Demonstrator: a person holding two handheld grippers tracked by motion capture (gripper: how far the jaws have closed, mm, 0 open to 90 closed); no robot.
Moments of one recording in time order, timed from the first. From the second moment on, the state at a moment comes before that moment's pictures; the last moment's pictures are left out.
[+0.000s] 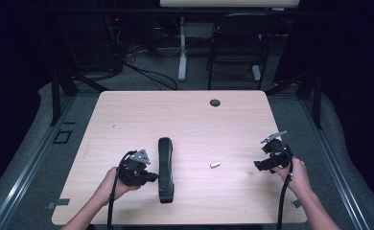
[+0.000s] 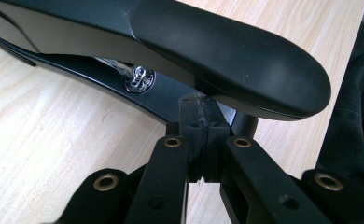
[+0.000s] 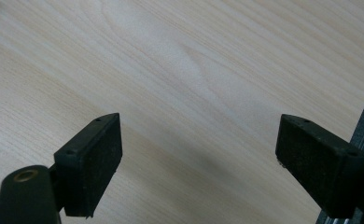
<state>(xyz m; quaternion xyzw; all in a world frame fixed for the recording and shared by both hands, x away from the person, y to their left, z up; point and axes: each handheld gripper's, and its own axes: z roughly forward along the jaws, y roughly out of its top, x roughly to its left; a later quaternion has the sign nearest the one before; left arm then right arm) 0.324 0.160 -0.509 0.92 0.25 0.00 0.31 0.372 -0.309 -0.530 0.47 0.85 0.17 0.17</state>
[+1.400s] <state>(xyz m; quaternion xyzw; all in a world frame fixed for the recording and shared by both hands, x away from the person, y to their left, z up) 0.325 0.113 -0.519 0.91 0.24 0.02 0.33 0.377 -0.304 -0.532 0.48 0.85 0.17 0.17</state>
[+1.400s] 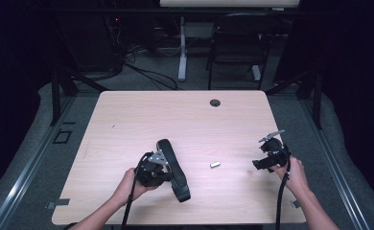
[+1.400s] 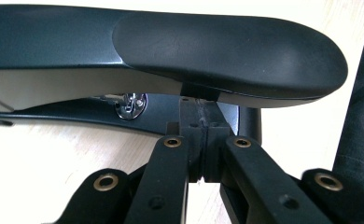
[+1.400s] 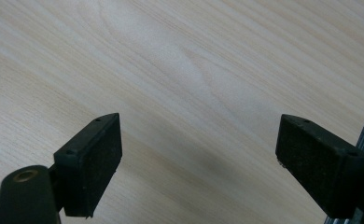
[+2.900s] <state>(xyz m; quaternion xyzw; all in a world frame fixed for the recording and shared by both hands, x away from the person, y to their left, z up) 0.342 0.104 -0.499 0.91 0.23 0.00 0.35 0.378 -0.240 -0.508 0.45 0.85 0.26 0.11</state>
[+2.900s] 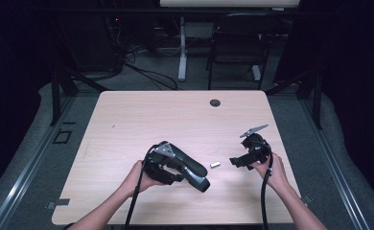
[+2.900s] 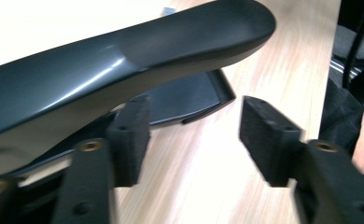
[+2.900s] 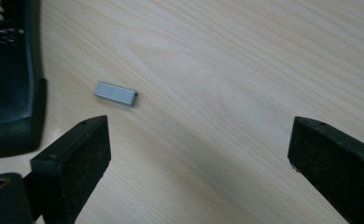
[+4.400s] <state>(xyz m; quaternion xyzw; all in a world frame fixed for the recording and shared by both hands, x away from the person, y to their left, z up) 0.400 0.182 -0.535 0.87 0.35 0.02 0.35 0.353 -0.094 -0.495 0.28 0.91 0.28 0.10</state>
